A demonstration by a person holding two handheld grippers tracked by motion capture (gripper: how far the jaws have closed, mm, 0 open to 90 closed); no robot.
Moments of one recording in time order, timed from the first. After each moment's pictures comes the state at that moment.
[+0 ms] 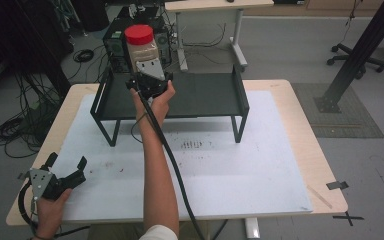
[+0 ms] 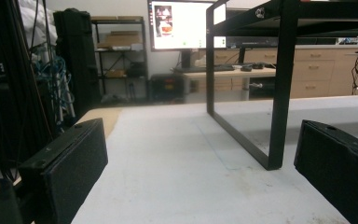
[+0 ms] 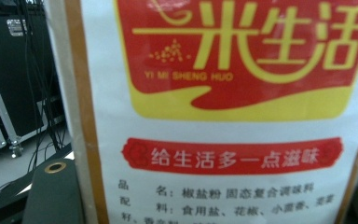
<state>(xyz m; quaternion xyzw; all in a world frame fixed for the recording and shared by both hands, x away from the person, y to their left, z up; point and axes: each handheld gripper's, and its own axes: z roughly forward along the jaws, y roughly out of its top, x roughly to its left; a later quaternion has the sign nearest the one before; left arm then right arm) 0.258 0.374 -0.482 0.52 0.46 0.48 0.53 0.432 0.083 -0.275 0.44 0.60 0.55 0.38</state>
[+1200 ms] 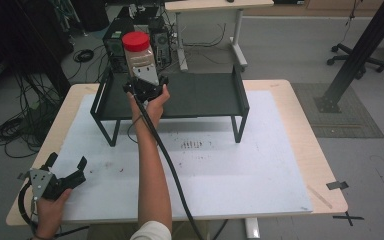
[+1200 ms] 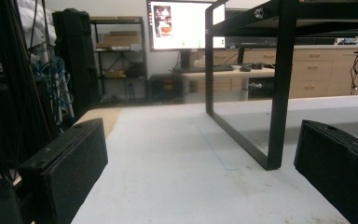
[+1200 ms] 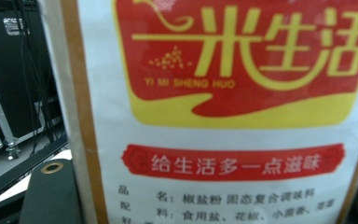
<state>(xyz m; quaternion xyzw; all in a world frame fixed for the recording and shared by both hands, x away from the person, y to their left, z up) 0.258 0.374 -0.482 0.52 0.46 0.48 0.53 0.445 0.100 -0.301 0.44 0.60 0.55 0.38</state>
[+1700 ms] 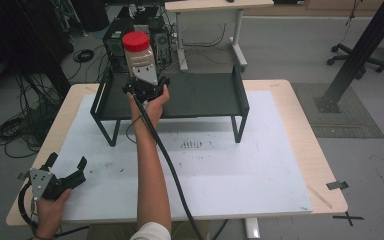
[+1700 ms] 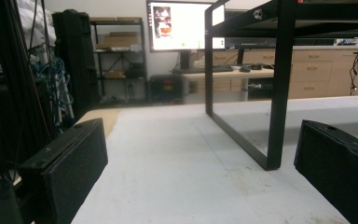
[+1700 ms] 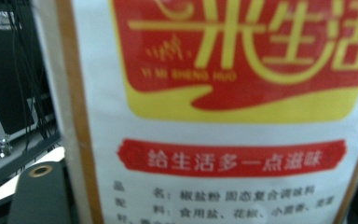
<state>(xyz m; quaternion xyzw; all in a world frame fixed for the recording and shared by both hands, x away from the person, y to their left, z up) 0.257 0.373 -0.482 0.52 0.46 0.48 0.53 0.446 0.100 -0.302 0.44 0.61 0.53 0.39</state>
